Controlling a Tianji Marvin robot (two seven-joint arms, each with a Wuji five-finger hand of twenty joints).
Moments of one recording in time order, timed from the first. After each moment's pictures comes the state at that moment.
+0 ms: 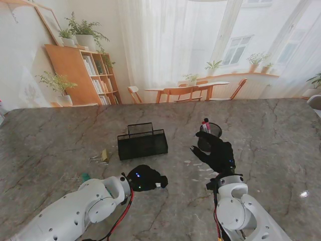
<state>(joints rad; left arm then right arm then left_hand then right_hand) 1.32 -1.02 -0.69 -1.50 1.04 -0.19 -0.06 -1.71 -1.18 1.23 -1.66 -0.66 0.07 -0.44 1.22 -0.34 0.20 -0.07 0.50 -0.06 0.74 0.76 0.80 0.14 0.27 1.03 0.86 0.09 0.48 0.92 0.55 0.08 1.20 0.68 0.51 -0.37 0.55 -0.01 0.49 -0.01 0.29 0.67 0.63 0.13 0.16 0.48 0.52 0.11 0.17 0.40 0.06 0.27 0.92 0.39</state>
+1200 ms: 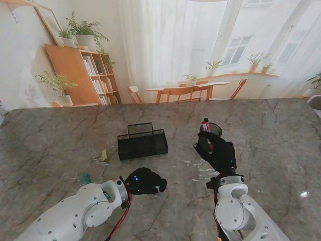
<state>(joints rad) 1.35 -1.03 -0.73 -1.45 1.01 -0.28 0.07 -1.71 -1.19 1.23 -1.65 -0.64 0.07 -0.49 1.22 -0.39 0.07 -0.07 0.61 -0.03 1.00 0.40 0.88 0.16 0.23 0.91 0.92 0.07 0.66 0.85 0.59 0.07 1.16 0.70 0.51 -0.31 0.52 -0.01 0.53 -0.01 0.32 0.69 0.65 0.13 0.16 0.49 0.54 0.11 0.18 0.40 0.07 0.28 0.94 0.40</state>
